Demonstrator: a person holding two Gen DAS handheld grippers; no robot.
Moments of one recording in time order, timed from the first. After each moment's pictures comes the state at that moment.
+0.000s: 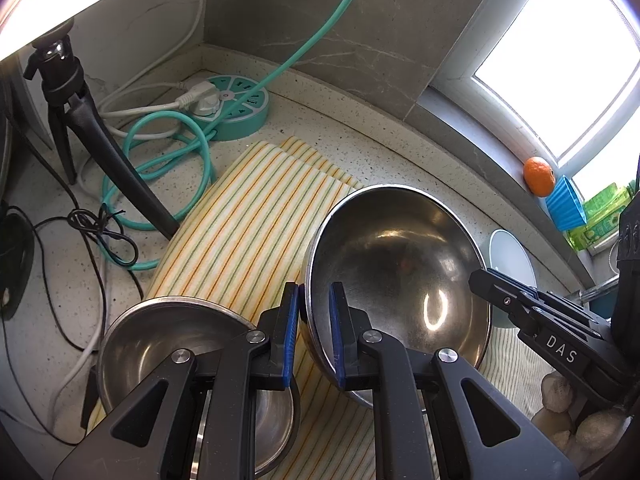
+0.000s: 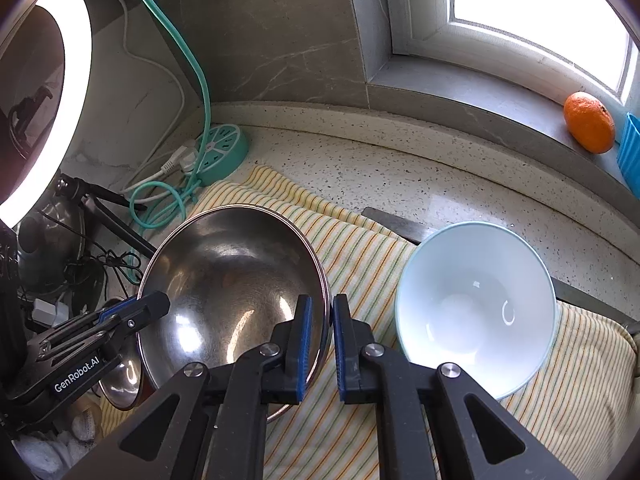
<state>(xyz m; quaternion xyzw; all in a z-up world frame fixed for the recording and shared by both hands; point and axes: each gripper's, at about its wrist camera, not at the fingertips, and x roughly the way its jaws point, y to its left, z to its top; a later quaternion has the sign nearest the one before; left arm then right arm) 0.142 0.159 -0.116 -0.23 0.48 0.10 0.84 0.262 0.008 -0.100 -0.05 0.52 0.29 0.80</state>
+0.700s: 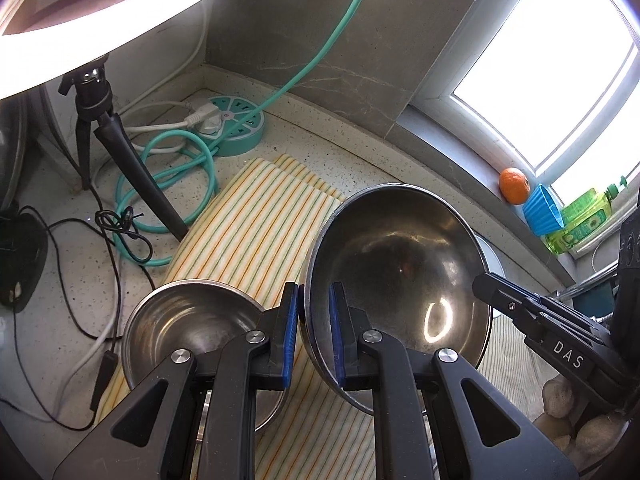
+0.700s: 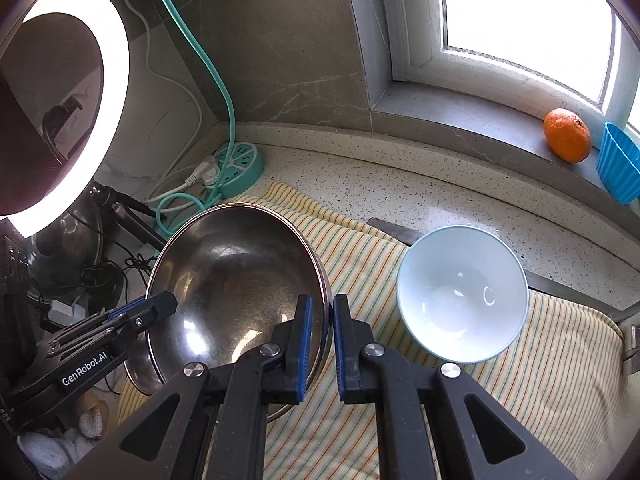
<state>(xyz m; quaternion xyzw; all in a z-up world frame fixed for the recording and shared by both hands) 0.116 0.158 -0.086 -0.23 0.45 0.09 0.86 0.230 -0.004 -0.058 -0.04 0.50 0.29 0.82</state>
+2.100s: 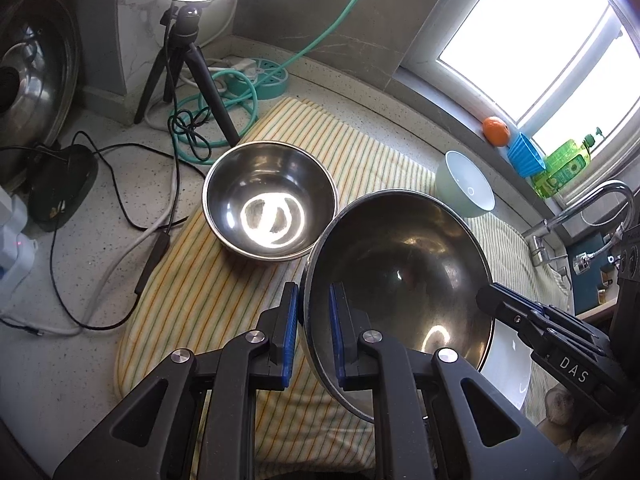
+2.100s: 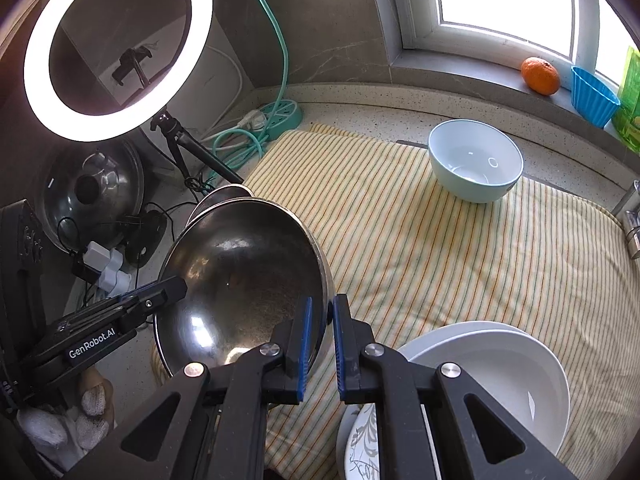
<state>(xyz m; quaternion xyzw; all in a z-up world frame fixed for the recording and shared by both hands) -0.008 0.149 -0.088 -0.22 0.48 0.07 0.85 0.087 -0.030 -0.061 -0.02 0.52 0.29 0.80</state>
